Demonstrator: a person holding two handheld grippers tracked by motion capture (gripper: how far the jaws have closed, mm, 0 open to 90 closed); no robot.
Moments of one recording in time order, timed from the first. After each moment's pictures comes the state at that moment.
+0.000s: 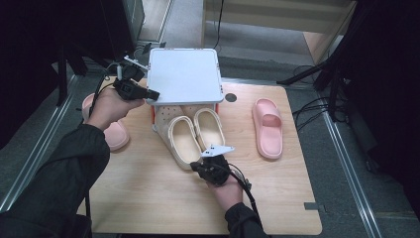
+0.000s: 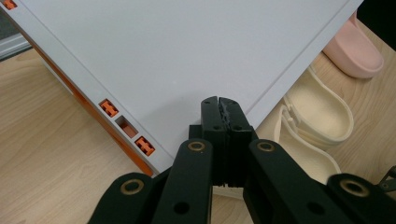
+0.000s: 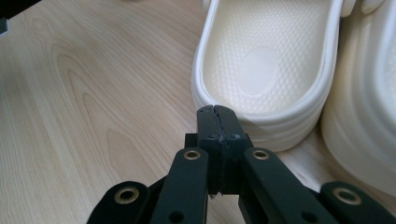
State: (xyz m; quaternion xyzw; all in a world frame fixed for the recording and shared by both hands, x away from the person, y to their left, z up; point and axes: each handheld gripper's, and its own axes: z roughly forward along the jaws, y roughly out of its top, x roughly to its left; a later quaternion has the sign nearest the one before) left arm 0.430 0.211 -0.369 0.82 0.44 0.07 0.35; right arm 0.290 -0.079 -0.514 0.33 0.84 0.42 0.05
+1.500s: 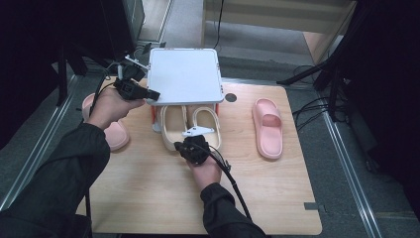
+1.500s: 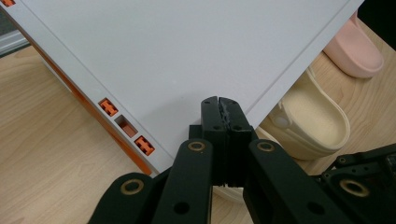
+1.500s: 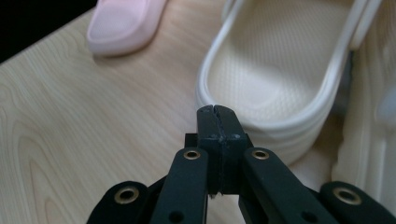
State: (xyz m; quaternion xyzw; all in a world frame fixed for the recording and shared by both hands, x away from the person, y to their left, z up) left arm 0.431 0.210 -0.369 0.82 0.44 0.07 0.35; right arm 0.338 -0.018 -0.506 0.36 0.81 0.45 0.08
